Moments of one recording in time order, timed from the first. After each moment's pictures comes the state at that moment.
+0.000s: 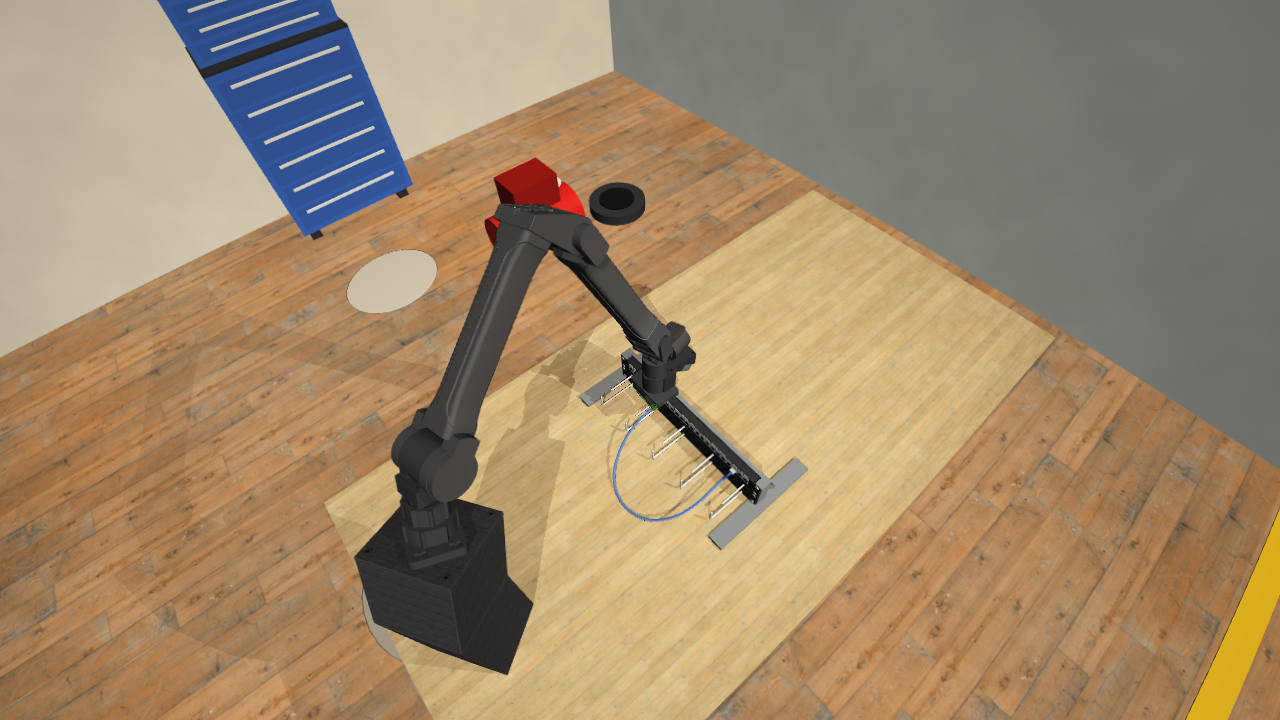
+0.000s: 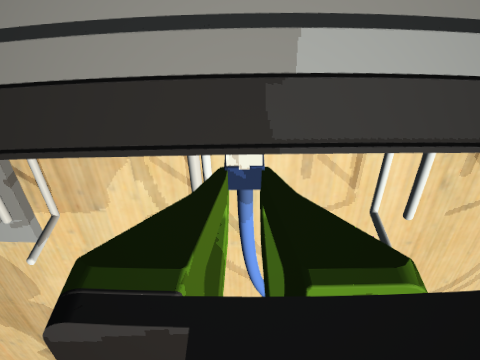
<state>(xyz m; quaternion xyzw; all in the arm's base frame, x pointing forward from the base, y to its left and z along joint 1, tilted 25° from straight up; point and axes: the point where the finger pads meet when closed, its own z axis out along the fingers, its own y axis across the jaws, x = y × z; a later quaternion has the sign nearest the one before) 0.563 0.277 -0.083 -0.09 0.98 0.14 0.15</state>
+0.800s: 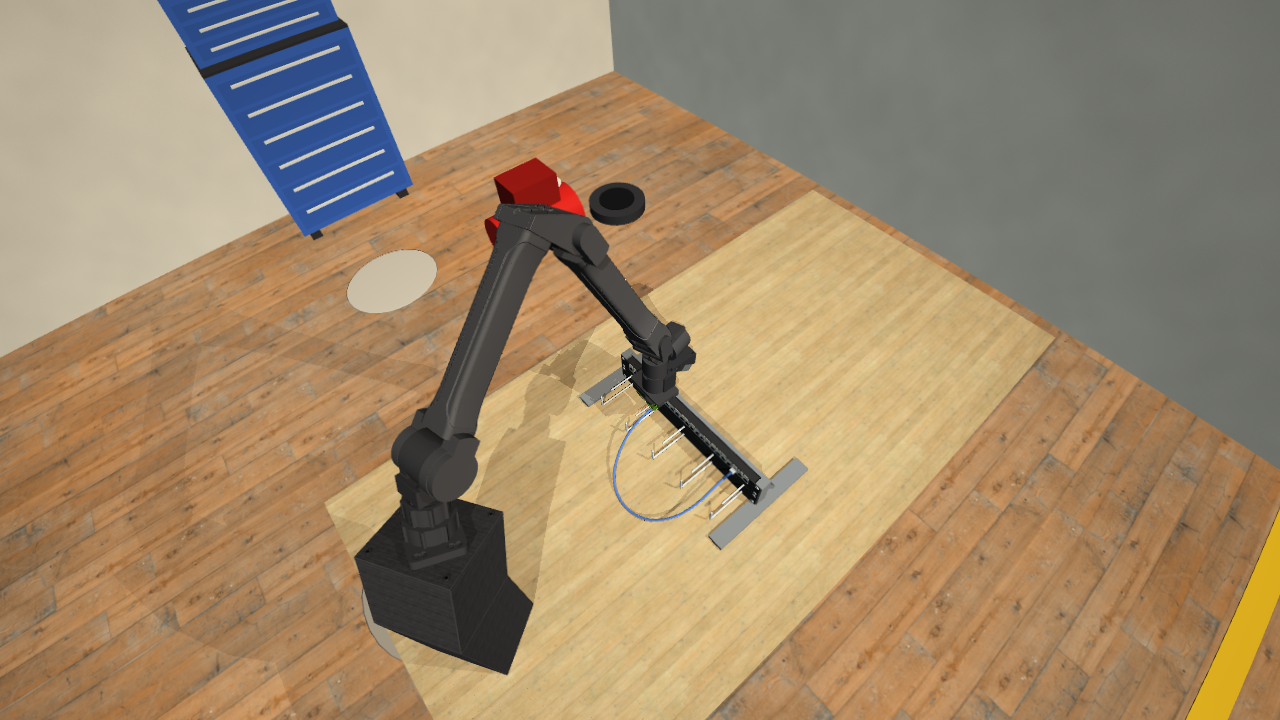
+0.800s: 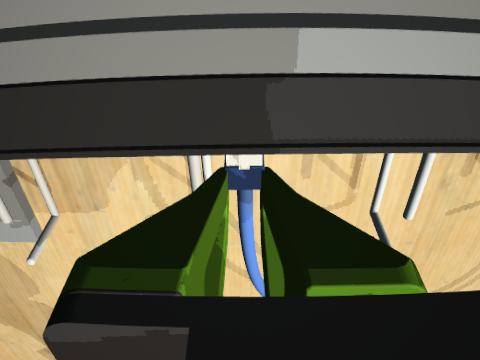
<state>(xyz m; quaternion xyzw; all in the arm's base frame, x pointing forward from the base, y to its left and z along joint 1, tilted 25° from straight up) 0.563 0.277 -0.083 -0.09 0.98 0.14 0.15</state>
